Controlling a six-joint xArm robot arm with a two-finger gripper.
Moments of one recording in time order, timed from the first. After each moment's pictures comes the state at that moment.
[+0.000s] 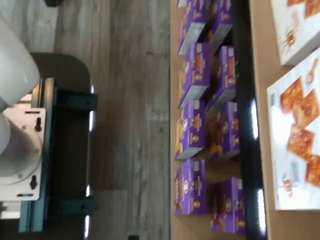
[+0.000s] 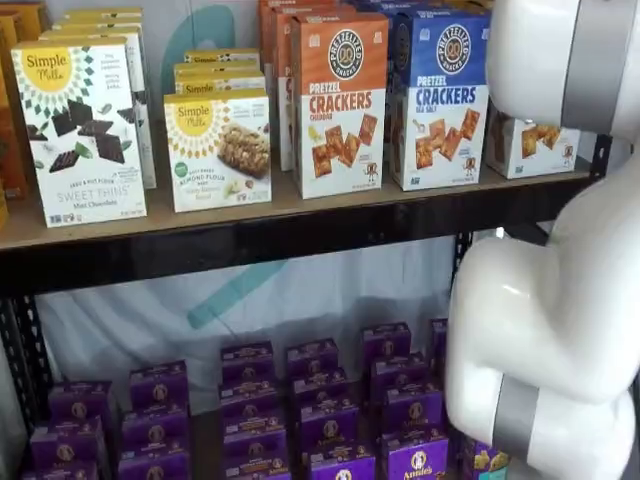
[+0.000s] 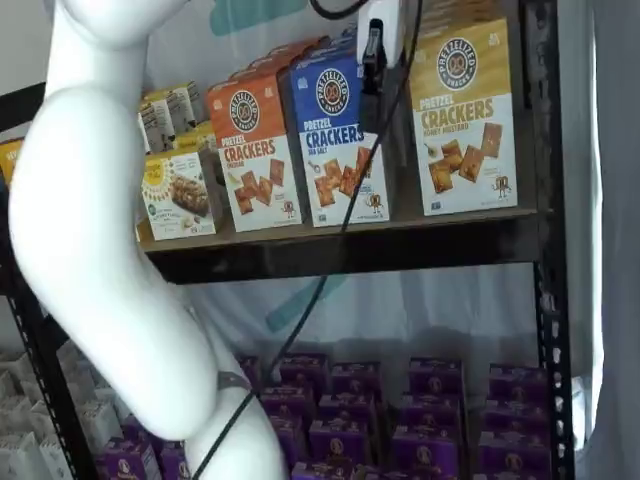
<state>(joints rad) -0.84 -0.39 -1.54 0.36 2.00 -2.25</state>
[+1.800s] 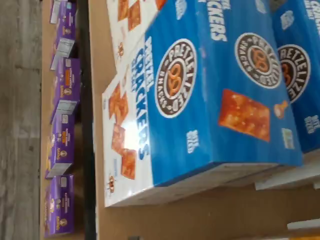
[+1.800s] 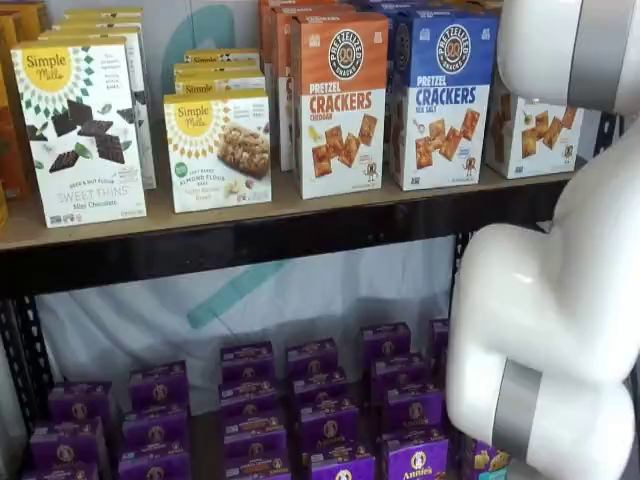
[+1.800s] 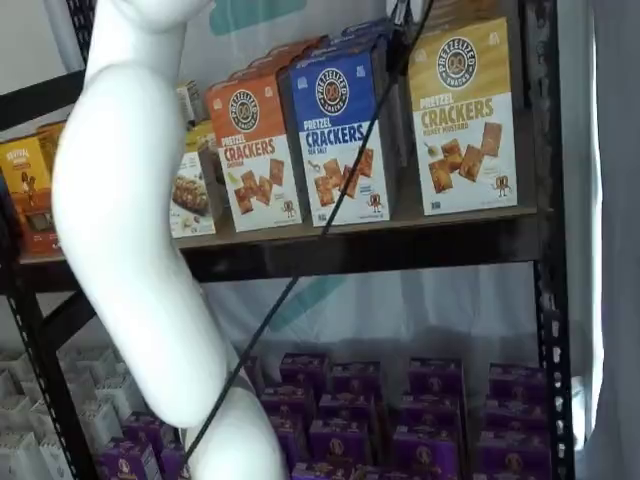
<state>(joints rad) -0.85 -0.25 -1.63 0.61 1.74 -2.18</state>
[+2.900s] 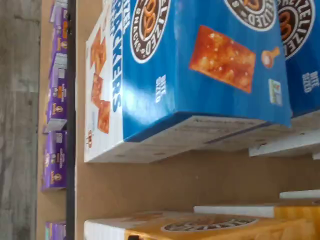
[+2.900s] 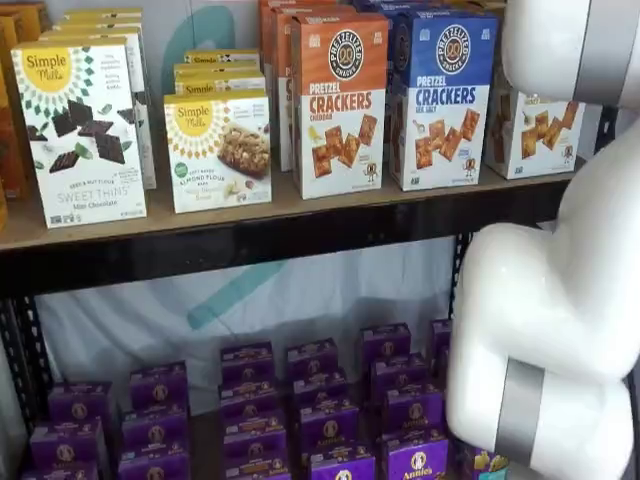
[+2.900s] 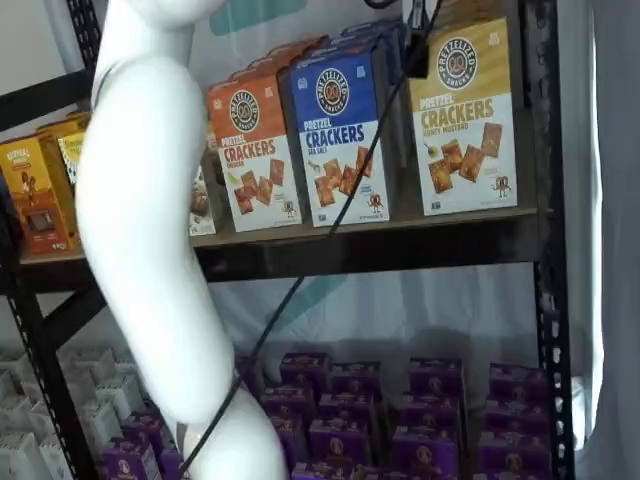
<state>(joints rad) -0.75 -0.19 -1.67 0.48 1.64 -2.18</state>
